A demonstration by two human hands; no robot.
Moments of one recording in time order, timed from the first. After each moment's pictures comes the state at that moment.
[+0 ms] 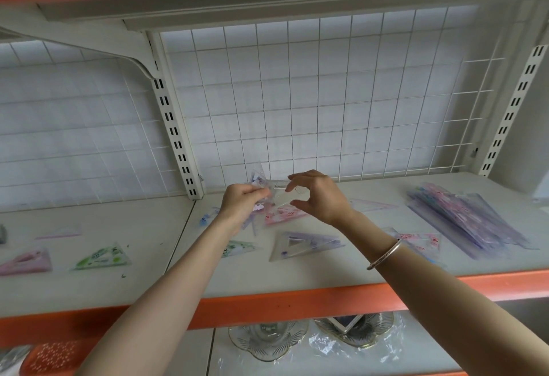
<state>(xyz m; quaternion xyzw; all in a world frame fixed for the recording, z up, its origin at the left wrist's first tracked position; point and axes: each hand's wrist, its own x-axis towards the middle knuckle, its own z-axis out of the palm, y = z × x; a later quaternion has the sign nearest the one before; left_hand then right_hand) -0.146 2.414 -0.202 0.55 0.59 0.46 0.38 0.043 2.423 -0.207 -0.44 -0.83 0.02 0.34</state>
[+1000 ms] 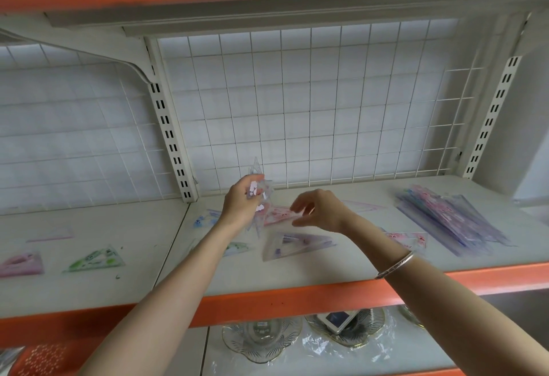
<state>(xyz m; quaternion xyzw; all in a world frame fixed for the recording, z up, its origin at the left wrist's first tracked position) -0.140 2.405 -0.202 0.62 0.56 0.45 0.32 0.060 2.400 -0.206 -0.52 -0.79 0.22 0.25</state>
